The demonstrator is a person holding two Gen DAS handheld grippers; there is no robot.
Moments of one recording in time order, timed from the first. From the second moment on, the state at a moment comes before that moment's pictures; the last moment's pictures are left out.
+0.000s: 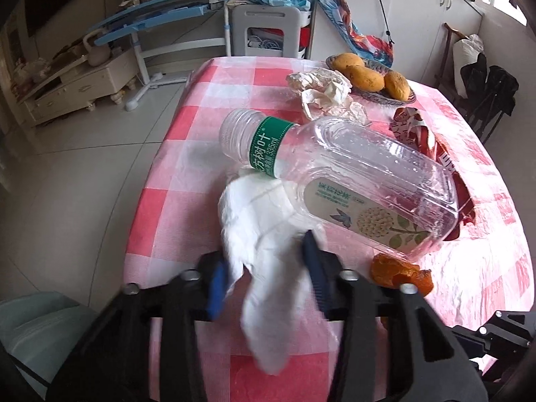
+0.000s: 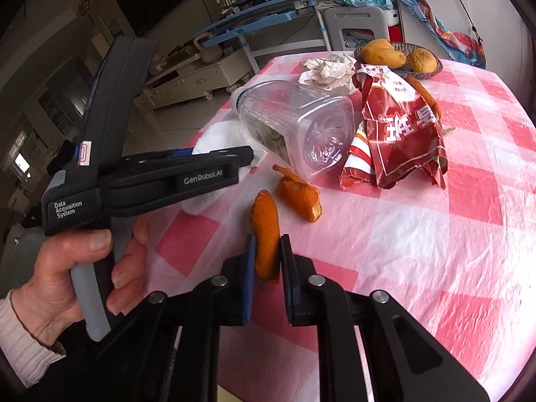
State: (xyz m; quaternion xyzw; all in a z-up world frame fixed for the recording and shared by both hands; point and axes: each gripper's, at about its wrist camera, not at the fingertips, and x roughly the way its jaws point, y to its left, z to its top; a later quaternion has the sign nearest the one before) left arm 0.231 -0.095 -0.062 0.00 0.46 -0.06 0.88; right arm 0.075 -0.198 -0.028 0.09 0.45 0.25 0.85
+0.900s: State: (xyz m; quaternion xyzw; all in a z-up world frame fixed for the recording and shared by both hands) left arm 0.084 -0.073 -0.017 -0.06 0.40 -0.09 0.91; right arm -0.015 -0.217 -0.010 0.16 0.44 0.27 0.84
